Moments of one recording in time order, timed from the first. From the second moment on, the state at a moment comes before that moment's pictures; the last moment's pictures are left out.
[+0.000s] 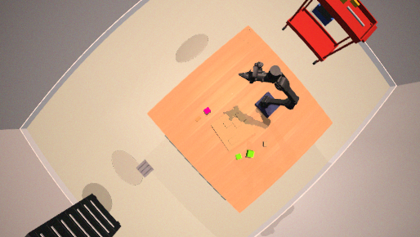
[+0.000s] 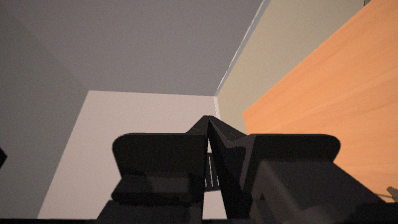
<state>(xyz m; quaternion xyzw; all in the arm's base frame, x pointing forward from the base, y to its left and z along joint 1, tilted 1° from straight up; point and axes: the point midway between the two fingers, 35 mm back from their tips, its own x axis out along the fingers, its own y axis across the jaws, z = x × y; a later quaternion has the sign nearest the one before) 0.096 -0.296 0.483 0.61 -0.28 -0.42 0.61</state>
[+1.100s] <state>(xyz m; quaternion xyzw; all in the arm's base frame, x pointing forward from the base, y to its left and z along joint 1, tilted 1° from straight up) 0.197 -0.311 0.359 0.56 0.01 -0.45 0.69</state>
